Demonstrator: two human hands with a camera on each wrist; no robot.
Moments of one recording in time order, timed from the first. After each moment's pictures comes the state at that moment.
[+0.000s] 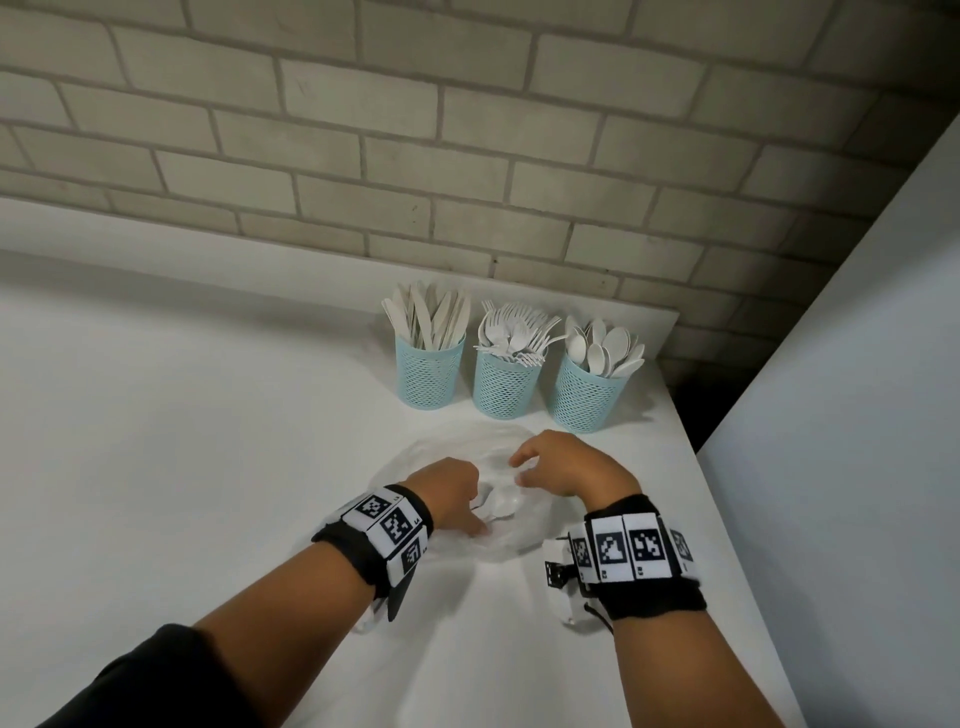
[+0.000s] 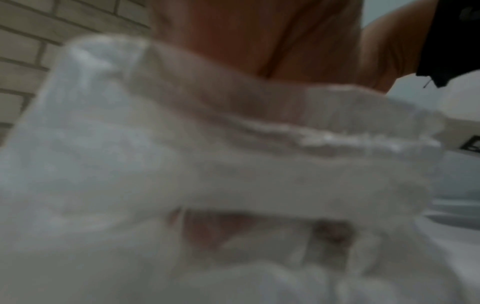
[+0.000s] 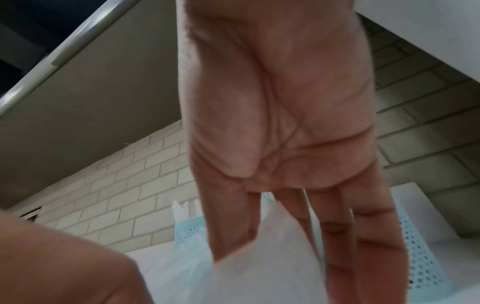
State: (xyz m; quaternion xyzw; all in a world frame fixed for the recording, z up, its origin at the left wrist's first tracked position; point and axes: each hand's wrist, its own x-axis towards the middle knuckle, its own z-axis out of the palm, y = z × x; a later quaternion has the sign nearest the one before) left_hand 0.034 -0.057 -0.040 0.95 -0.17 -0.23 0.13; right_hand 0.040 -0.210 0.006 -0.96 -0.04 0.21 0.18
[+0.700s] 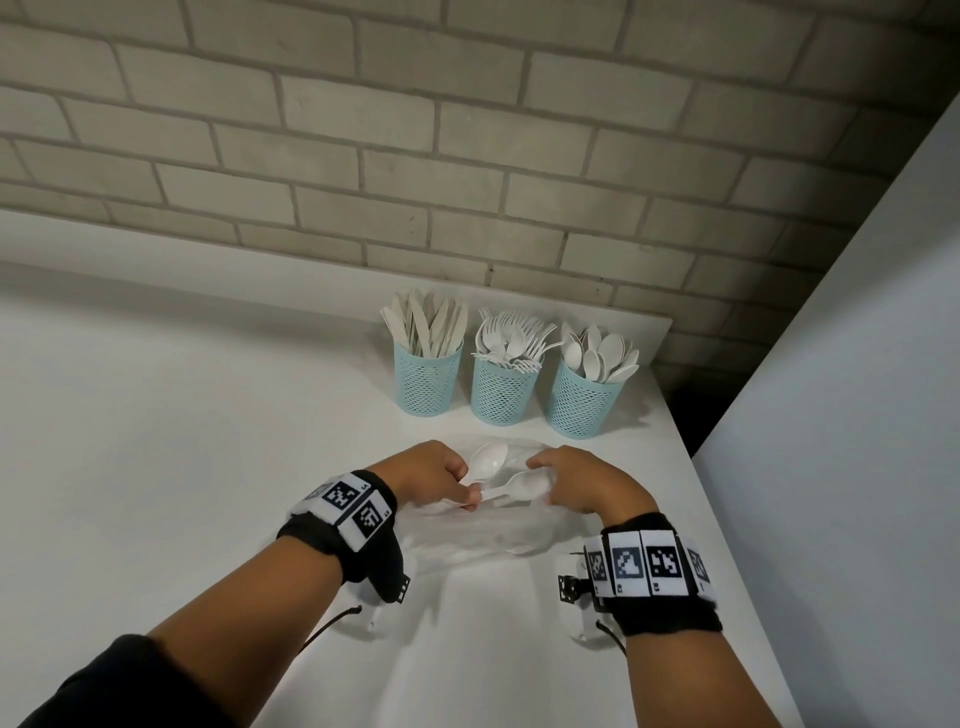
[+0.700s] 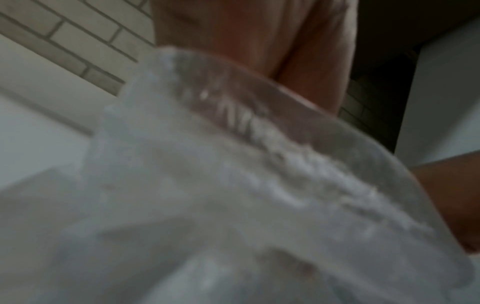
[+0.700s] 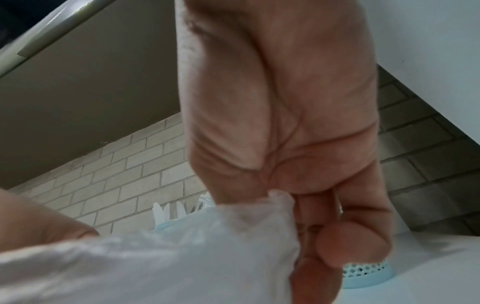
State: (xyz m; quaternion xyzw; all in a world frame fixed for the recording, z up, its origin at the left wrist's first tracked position) left_hand 0.046 -0.028 -0.027 0.87 -0.08 -0.28 0.41; right_hand 0.033 -0.225 0.002 -0.96 -0.01 0.23 0.16
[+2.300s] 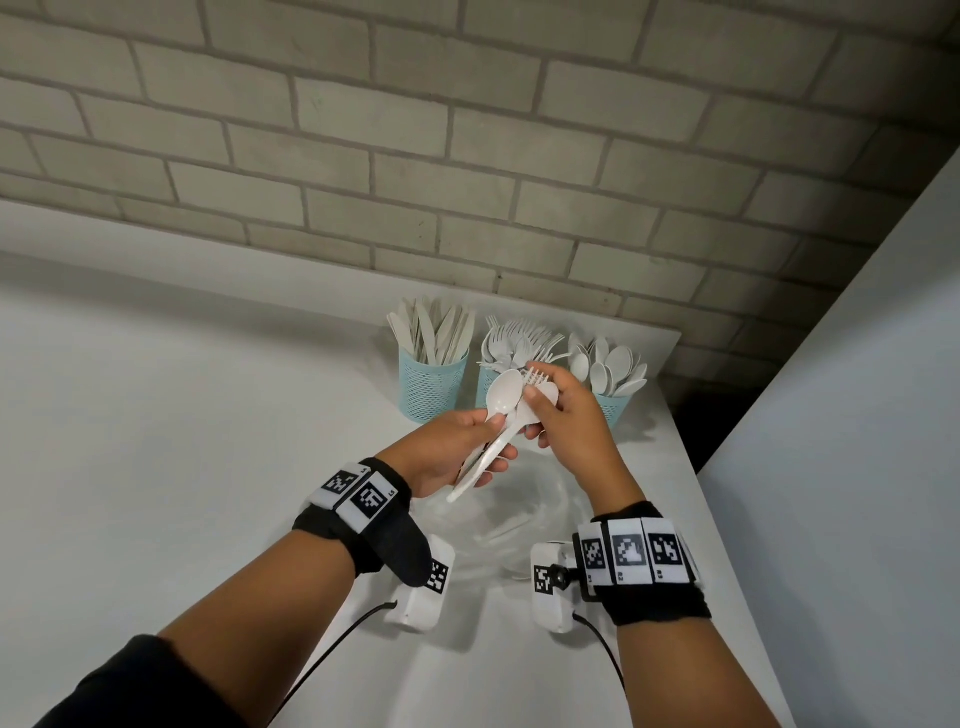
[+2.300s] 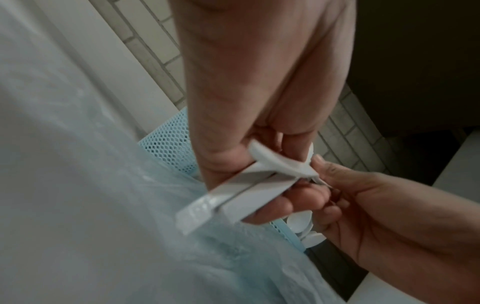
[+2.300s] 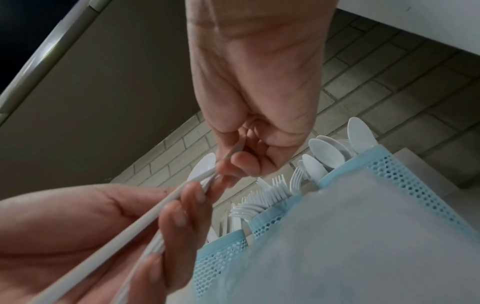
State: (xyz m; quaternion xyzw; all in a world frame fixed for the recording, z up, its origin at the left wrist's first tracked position) left_hand 0.048 -0.049 0.010 0.66 -0.04 -0.25 0.70; right_hand 0.061 -0.202 0.018 -0.82 -0.04 -0.08 0.57
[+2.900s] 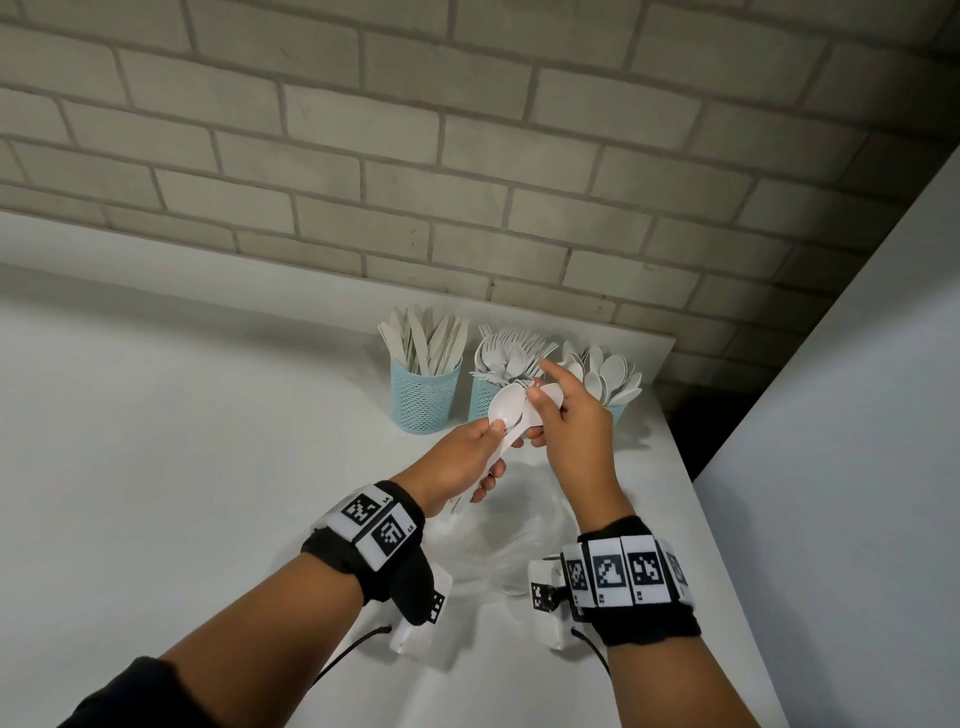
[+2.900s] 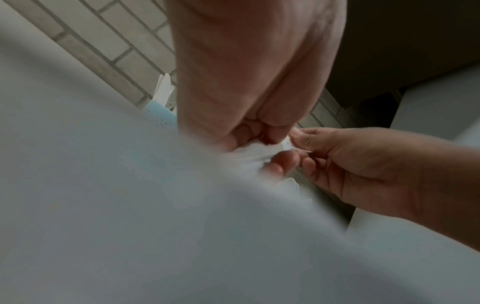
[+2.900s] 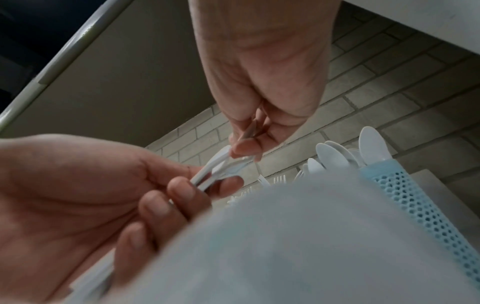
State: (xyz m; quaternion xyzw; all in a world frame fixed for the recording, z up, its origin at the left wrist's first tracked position) left_hand 0.047 -0.067 0.008 0.73 -0.05 -0.20 0.66; right_hand 0.061 -0.202 0.021 -0.81 -0.02 -0.18 0.55
